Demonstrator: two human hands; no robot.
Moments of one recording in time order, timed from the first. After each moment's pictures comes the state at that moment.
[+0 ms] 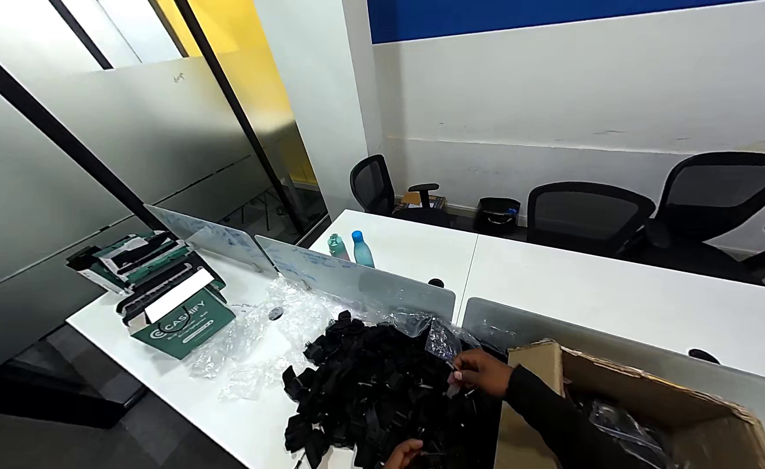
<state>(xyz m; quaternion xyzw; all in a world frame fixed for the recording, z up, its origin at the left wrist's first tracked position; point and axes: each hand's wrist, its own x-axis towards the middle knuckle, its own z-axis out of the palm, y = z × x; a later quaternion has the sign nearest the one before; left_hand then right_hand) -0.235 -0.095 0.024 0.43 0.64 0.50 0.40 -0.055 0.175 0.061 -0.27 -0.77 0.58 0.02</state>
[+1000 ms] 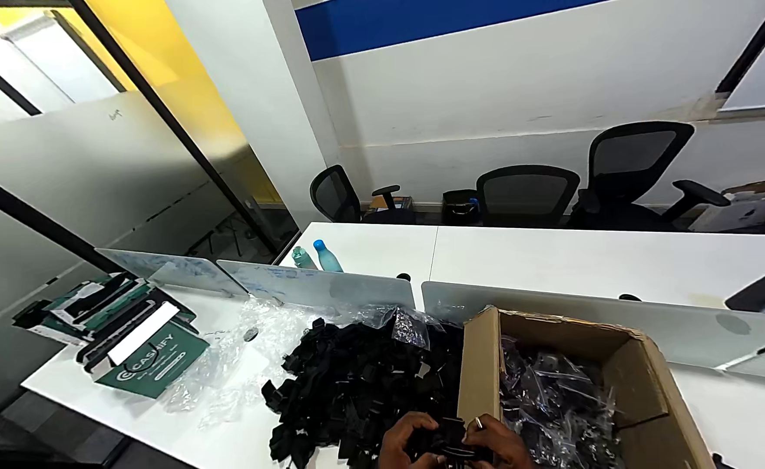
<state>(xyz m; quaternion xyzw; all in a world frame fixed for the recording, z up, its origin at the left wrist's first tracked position) -0.178 -0.067 0.050 0.64 0.43 0.52 0.37 0.060 -0.027 0.017 -0.27 -0.74 0.38 0.48</state>
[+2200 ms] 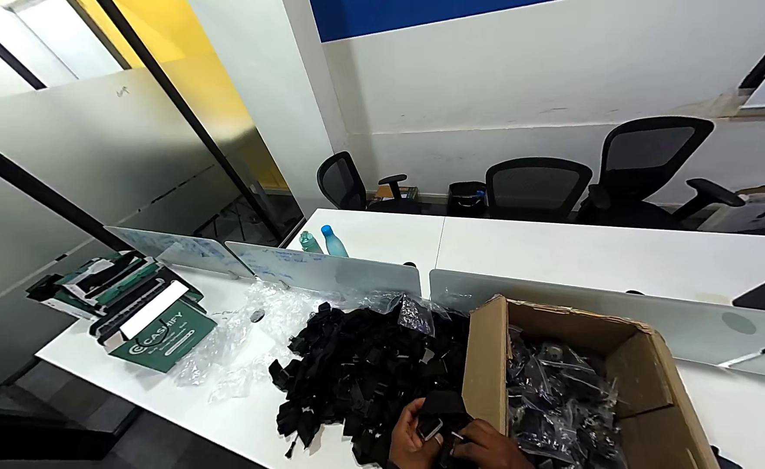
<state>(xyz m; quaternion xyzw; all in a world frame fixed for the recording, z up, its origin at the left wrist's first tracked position) -0.156 -0.097 0.047 0.31 0.54 0.55 0.55 0.047 -0.049 0.035 -0.21 -0.87 0.30 0.34</state>
